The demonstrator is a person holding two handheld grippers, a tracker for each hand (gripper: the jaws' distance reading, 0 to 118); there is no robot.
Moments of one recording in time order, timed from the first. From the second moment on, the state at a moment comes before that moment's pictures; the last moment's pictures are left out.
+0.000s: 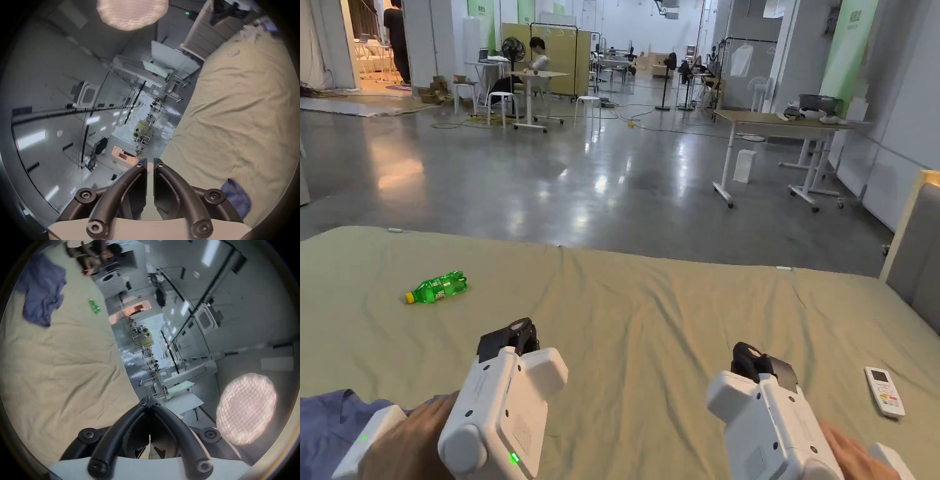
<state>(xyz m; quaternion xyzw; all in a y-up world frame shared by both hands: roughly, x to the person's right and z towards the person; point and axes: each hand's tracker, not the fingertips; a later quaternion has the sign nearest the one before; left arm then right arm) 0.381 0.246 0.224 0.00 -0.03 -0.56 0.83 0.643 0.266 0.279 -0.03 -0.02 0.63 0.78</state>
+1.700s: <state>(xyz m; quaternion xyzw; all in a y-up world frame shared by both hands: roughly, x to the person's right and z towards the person) 0.092 0.149 0.220 -0.46 0.09 0.08 0.88 0.611 0.234 0.272 -0.16 -0.05 0.05 0.98</state>
